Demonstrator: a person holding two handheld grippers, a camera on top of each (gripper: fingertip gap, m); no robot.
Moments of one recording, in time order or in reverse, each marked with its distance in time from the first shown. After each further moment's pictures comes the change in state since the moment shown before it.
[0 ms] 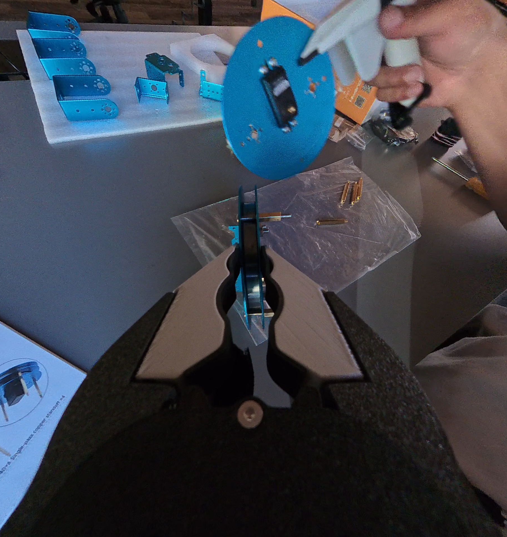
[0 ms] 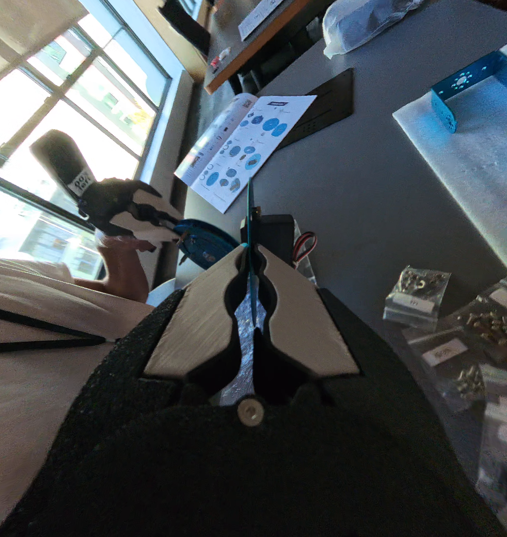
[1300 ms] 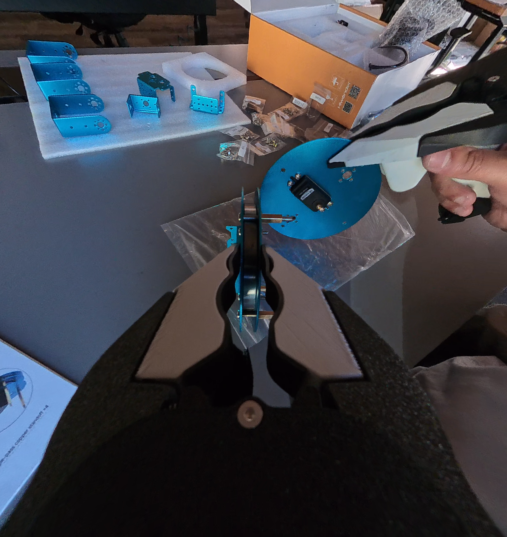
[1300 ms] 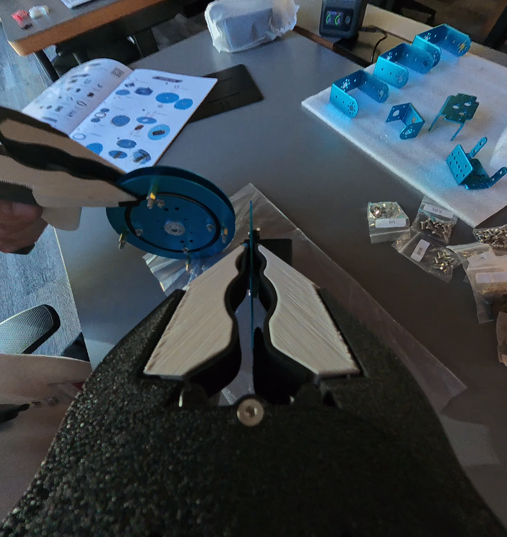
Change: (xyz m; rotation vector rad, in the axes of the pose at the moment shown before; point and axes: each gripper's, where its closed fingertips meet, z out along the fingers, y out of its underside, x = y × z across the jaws) left arm 0.014 0.001 0.001 0.044 0.002 0.040; right arm -0.047 0.074 0.020 0.095 0.643 -0.186
